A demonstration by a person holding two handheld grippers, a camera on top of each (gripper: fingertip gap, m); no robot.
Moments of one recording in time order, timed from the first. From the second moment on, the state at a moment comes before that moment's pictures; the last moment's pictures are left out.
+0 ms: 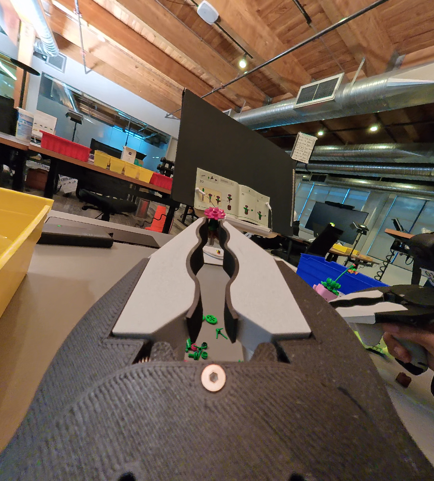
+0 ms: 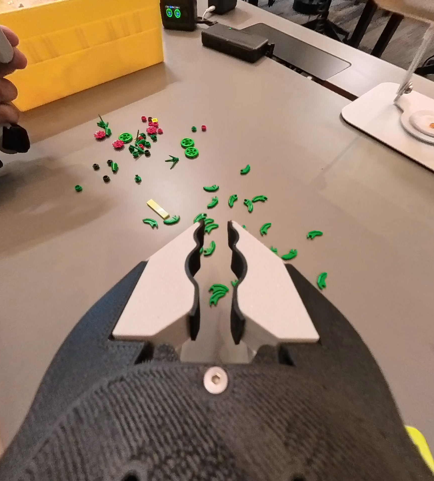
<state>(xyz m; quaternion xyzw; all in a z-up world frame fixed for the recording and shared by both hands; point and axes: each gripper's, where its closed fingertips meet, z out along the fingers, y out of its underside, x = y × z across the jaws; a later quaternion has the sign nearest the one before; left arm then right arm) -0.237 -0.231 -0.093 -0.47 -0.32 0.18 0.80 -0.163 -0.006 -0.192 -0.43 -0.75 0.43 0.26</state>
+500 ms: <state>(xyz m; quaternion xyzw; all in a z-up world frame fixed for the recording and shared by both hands) -0.239 -0.236 -0.092 -0.46 -0.32 0.20 0.80 -0.161 -0.023 -0.204 -0.42 -0.76 0.43 0.23</state>
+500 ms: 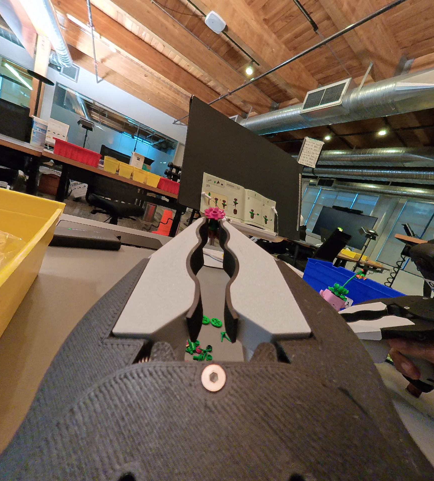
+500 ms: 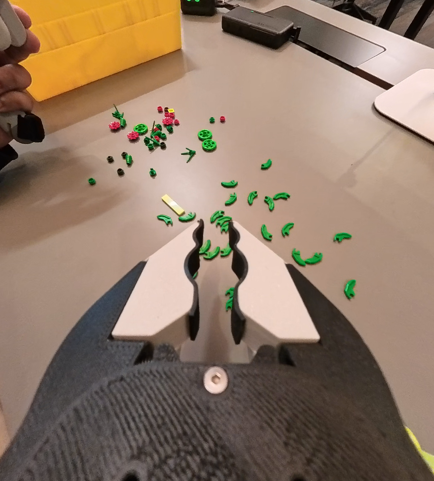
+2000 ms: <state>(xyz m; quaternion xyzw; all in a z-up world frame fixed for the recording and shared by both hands) -0.243 -0.231 -0.099 -0.47 -0.34 0.18 0.79 -0.154 -0.063 -0.219 -0.39 -0.79 0.43 0.20</state>
